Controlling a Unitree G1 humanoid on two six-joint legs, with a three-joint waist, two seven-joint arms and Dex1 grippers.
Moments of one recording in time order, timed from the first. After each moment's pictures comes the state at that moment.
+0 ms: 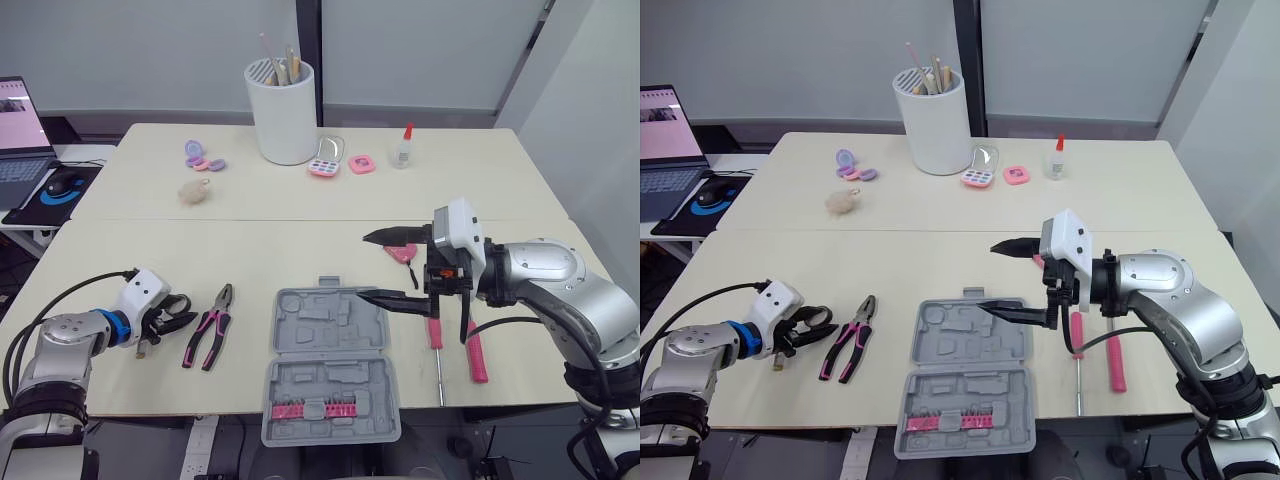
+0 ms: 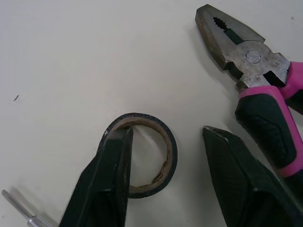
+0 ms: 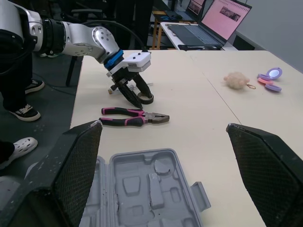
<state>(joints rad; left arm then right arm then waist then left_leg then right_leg) -0.34 0.83 0.08 0.79 -0.07 -0.09 -1.01 -0.50 -0.65 0.11 -0.50 0.58 0.66 0.95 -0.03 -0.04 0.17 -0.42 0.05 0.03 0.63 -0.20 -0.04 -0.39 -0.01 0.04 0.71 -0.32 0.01</state>
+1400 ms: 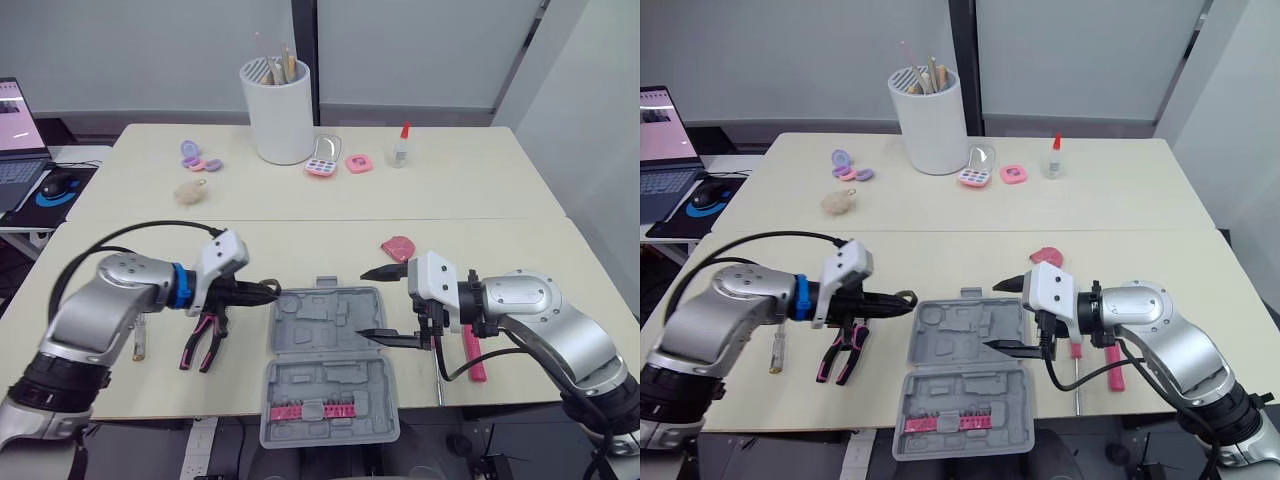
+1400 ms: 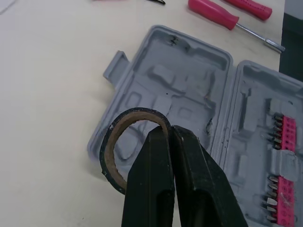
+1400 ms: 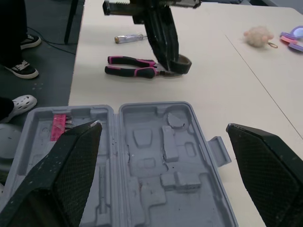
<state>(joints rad) -0.40 0.87 -0.15 -0.10 -0.35 0.62 -1.18 -0.37 -0.69 0.26 -0.54 0.37 0.55 0.94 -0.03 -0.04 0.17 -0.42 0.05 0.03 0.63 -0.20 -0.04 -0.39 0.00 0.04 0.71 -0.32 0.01</state>
